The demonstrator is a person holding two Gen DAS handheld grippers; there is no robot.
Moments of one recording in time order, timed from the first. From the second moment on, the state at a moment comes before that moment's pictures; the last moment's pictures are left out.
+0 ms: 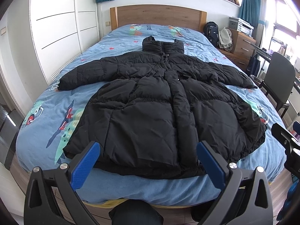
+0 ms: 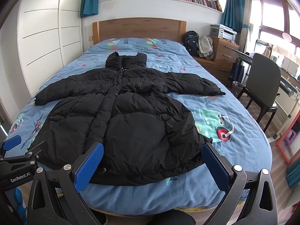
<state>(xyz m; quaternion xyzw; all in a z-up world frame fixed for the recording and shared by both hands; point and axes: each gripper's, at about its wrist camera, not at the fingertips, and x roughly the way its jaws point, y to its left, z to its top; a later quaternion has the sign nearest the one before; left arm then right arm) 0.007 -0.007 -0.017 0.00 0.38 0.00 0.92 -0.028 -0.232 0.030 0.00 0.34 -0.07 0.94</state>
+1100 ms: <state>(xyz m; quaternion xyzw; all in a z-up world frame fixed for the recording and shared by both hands) 0.048 0.015 -0.016 -0.01 0.40 0.03 0.92 0.014 -0.236 0.024 0.00 0.36 -0.06 0.93</state>
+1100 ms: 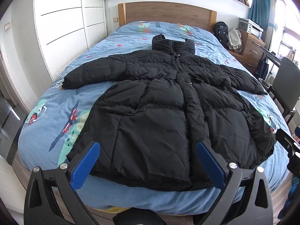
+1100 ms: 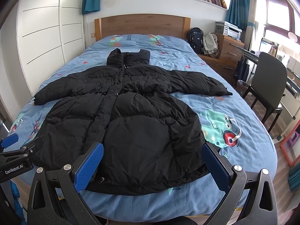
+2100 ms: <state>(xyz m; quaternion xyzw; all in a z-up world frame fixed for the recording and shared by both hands) 0.310 0.016 -0.054 -0.02 0.41 0.10 0.90 0.333 -0.488 -0.075 0.16 0.39 -0.20 0.88</state>
